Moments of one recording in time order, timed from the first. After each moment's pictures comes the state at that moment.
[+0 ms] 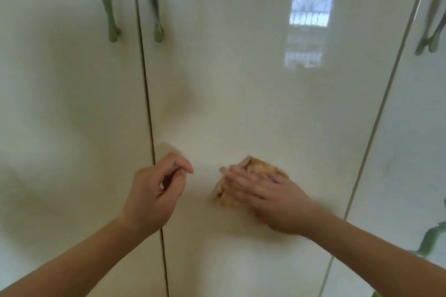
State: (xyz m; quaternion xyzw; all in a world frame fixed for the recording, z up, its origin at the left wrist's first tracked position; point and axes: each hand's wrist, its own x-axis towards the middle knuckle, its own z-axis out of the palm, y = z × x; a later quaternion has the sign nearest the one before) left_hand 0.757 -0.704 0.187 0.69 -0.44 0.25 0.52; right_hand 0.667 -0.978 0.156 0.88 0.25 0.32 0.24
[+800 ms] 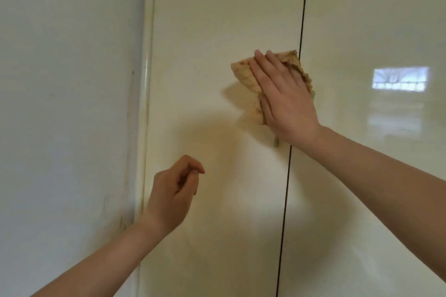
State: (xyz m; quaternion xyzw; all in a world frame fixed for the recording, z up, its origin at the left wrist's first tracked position) left_hand 0.761 -0.488 0.318 0.70 -0.29 0.36 0.53; right_hand 0.762 -0.729 0.476 0.76 0.22 0.60 0.11
